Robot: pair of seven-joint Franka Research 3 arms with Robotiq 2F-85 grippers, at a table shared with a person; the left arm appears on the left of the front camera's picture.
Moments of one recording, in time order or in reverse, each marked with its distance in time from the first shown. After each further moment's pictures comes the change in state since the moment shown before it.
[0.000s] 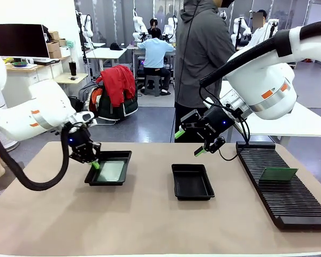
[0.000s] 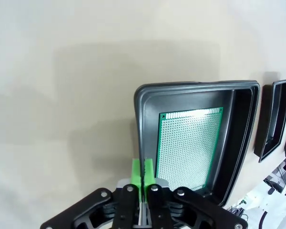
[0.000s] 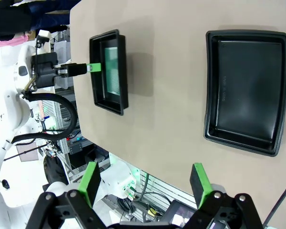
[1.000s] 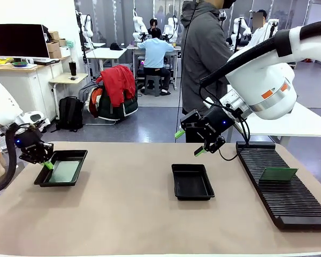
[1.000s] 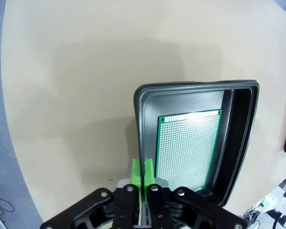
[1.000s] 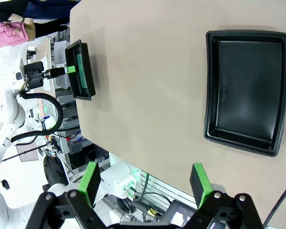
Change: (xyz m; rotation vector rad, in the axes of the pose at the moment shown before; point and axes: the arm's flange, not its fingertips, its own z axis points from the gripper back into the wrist) left arm -0.021 0.155 0.061 0.059 -0.060 0.063; right arm 0.000 0.000 0.000 0.000 0.000 0.000
